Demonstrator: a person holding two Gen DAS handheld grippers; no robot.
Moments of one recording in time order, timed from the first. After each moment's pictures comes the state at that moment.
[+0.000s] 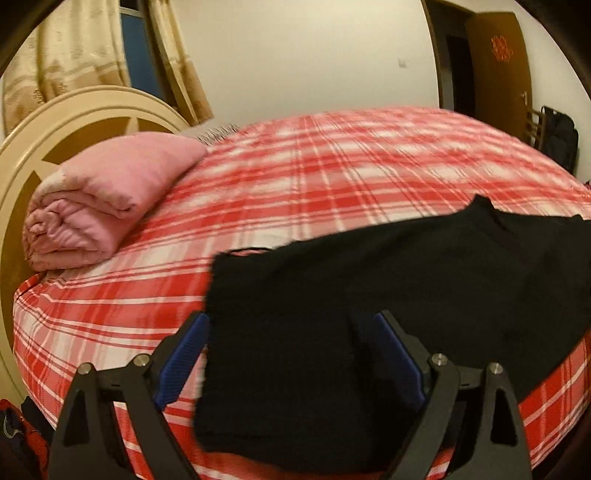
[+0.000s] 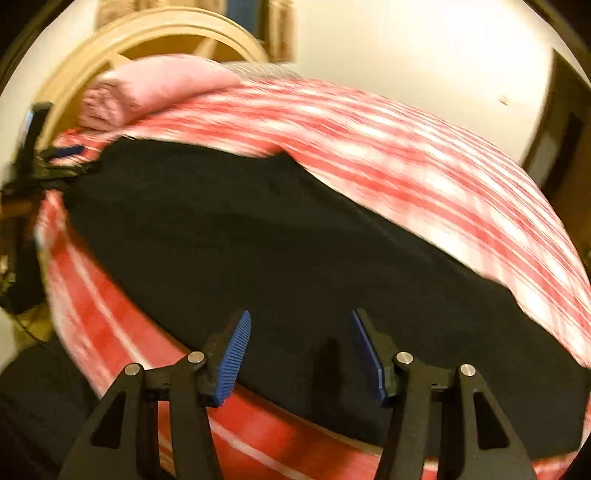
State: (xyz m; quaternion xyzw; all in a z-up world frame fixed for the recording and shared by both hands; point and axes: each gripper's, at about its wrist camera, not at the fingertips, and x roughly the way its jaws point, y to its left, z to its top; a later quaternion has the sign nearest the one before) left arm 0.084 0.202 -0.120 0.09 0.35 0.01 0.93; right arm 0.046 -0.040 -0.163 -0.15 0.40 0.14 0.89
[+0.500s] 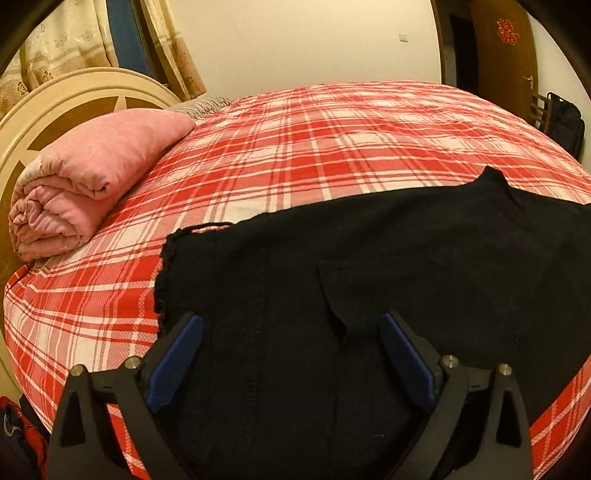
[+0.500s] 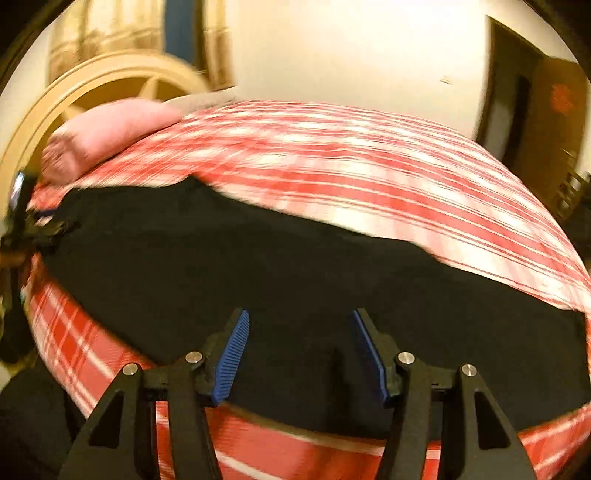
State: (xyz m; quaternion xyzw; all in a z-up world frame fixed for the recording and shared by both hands) left arm 0.103 0.185 -0.145 0.09 0.39 0.01 0.92; right arm 0.038 -0.129 -0.142 -0.06 0.36 0.08 0.93
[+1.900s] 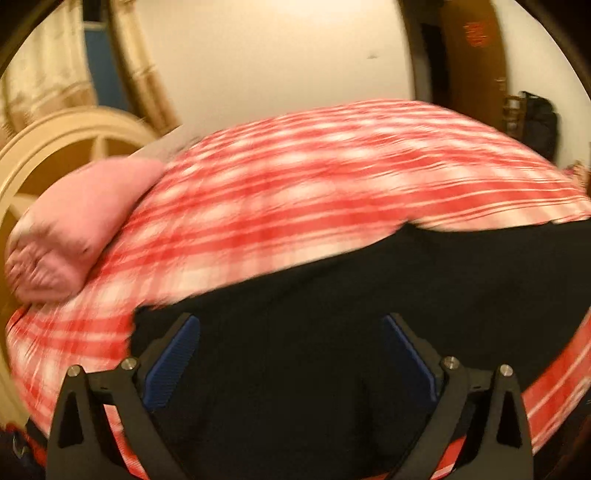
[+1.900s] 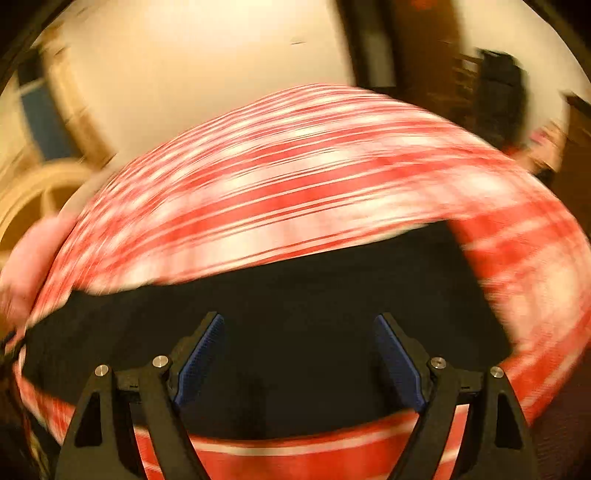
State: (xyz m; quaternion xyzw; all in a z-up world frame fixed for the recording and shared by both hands) left arm 0.095 0.093 -0.083 0.11 0.35 -0.05 0.93; right arm 0.014 -0.390 -0.115 0.16 0.37 -0.10 0.91
